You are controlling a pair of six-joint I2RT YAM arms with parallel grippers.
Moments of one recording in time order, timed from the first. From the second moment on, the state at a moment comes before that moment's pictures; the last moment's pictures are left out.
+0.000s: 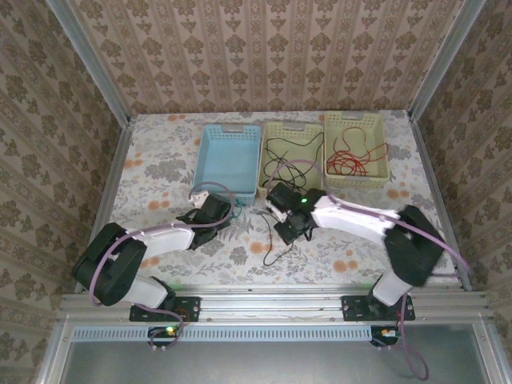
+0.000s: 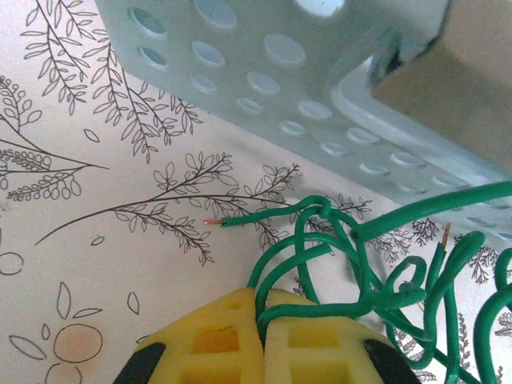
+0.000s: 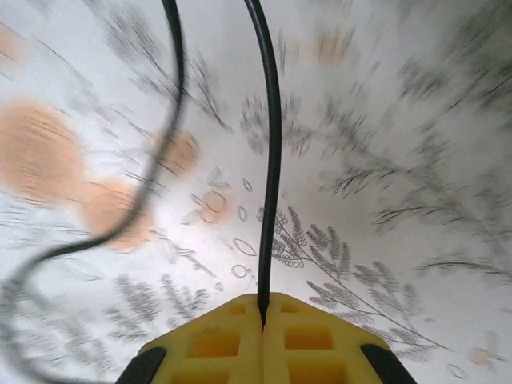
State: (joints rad) left arm -0.68 1.42 0.53 -0.05 -0.32 -0.92; right arm 0.80 1.56 1.07 -0.76 0.04 0.17
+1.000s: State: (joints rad) left arm -0.75 1.42 0.53 0.09 -0.10 -0.66; right arm 0.41 1.70 1.30 -0.39 0.07 0.41
